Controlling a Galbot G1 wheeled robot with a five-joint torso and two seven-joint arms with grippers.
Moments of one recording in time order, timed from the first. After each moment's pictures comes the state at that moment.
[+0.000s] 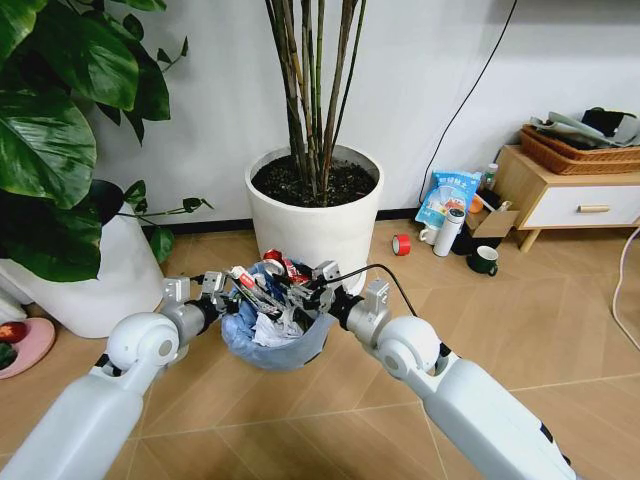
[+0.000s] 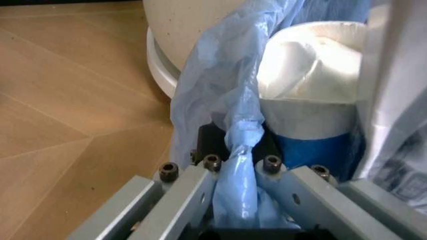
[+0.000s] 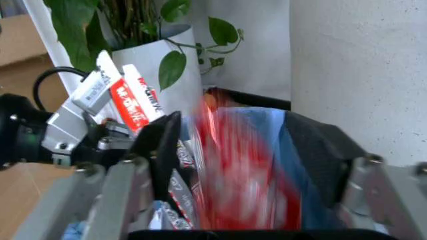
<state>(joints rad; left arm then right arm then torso) 1.01 -0.92 -0.31 -1.88 -0.87 0.71 -0.08 -0.83 1.12 -0.12 1.87 0.65 -0.29 -0.08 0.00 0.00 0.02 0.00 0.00</state>
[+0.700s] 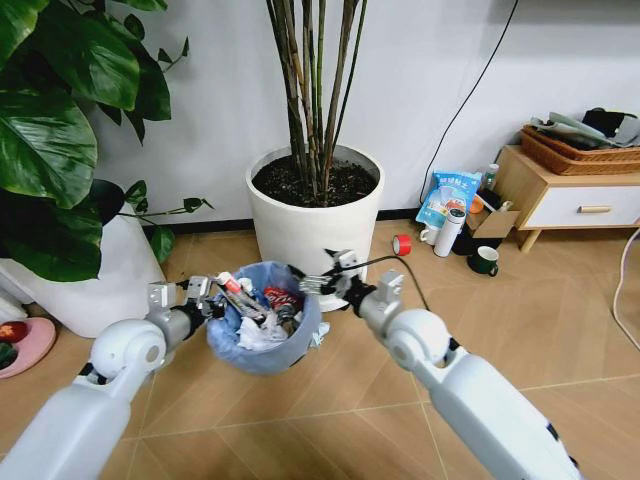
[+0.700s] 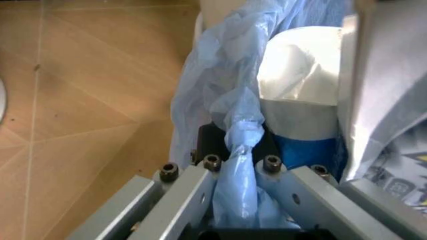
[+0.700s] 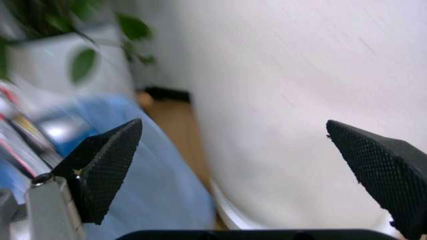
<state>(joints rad) 1.08 -0.92 -0.43 -1.85 -0.81 0.70 -0.05 -0.92 1.06 0.04 1.84 0.61 -0.27 -0.03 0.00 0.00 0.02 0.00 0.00</state>
